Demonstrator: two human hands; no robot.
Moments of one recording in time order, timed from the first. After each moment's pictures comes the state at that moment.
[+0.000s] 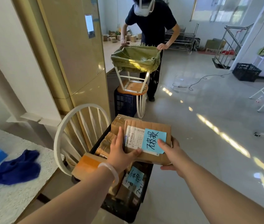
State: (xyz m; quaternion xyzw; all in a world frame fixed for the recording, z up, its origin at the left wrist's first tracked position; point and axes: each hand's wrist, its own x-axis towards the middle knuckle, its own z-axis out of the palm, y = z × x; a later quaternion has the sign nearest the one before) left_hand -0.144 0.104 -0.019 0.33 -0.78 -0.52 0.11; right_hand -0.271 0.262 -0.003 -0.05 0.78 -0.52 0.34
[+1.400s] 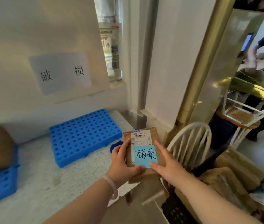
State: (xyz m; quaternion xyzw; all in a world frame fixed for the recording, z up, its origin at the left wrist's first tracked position) left_hand 0.178 -0.090 -0.014 0.48 -0.71 -0.43 0.29; right_hand -0.012 -0.034 0.000 -0.52 0.69 -0.31 0.39
